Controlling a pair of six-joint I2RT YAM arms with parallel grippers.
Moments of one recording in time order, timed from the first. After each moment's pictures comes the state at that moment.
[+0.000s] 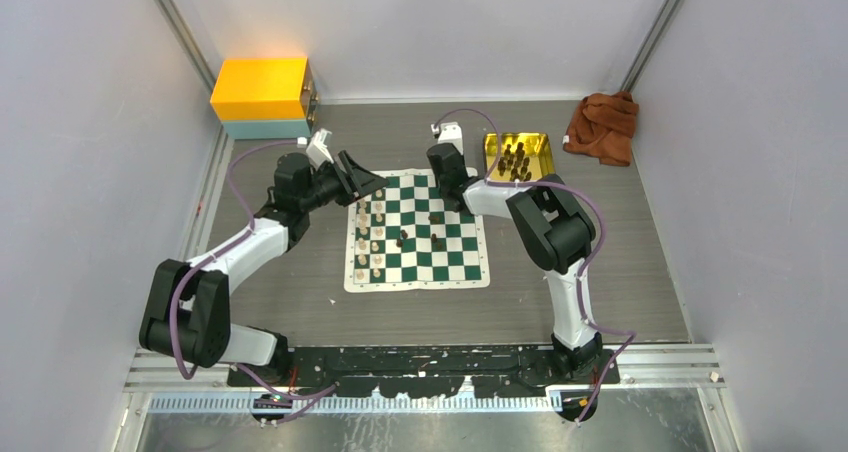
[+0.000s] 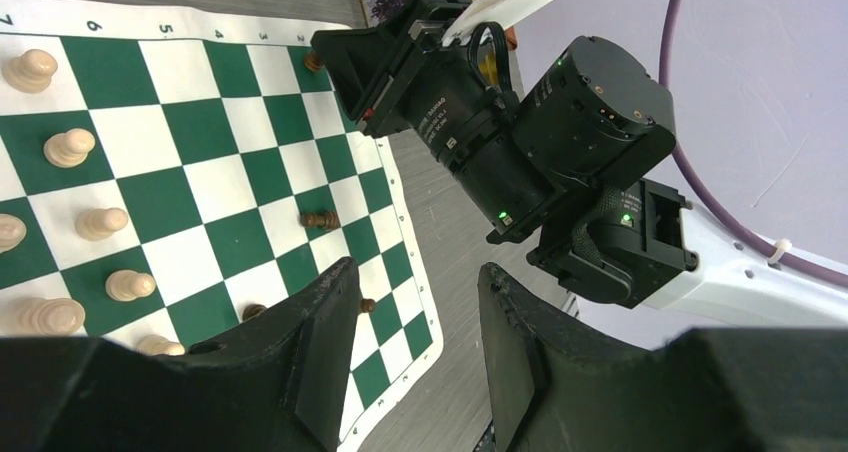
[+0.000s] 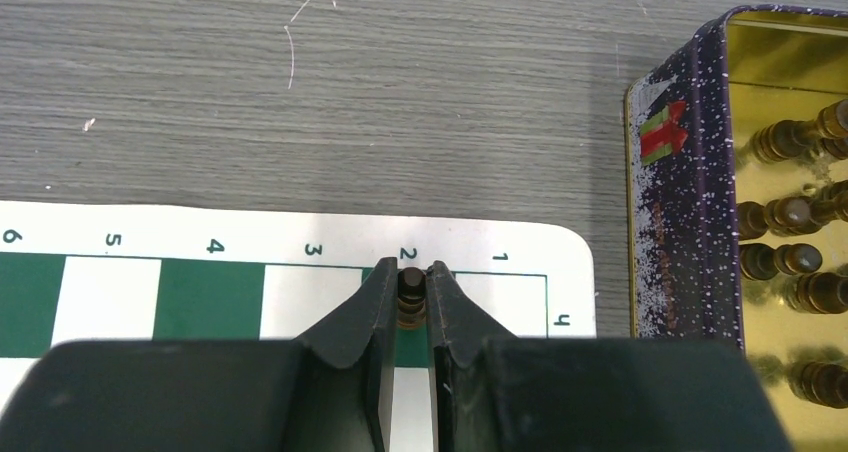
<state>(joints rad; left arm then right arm) -0.27 1.38 0.75 0.36 0.55 -0.84 0.59 2.10 1.28 0.27 0.52 0.19</state>
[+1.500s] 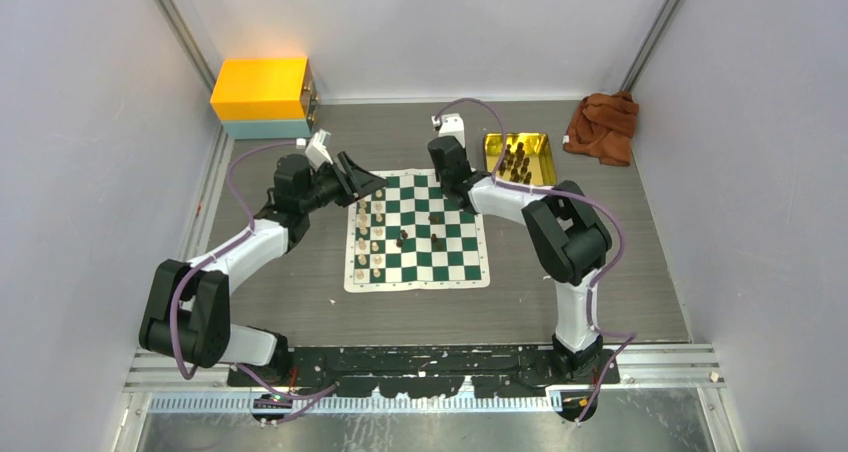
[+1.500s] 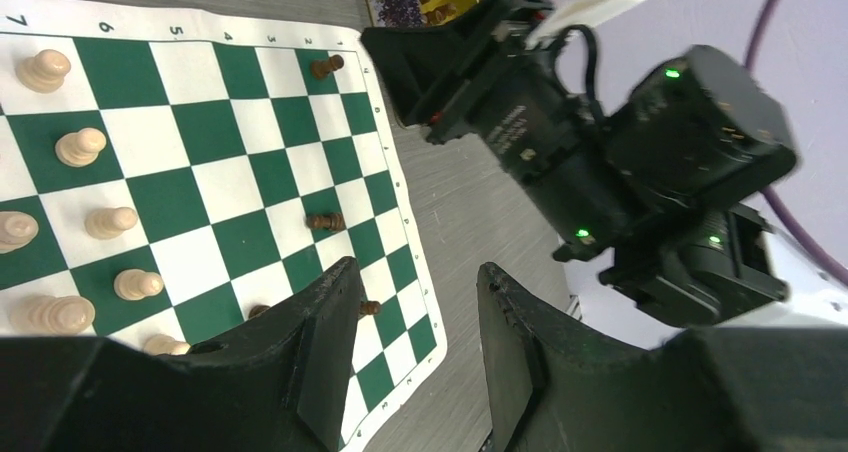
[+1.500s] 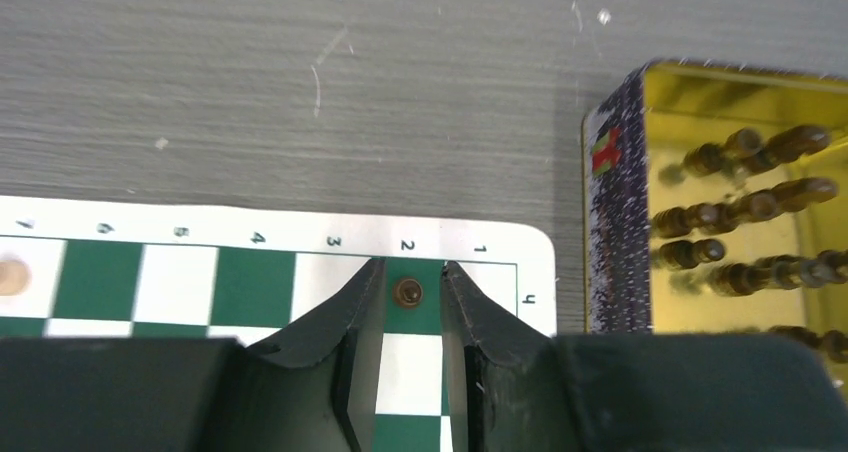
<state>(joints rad) -0.27 1.38 0.74 0.37 0.54 -0.84 0.61 2.00 1.27 0.18 0.52 0.19</state>
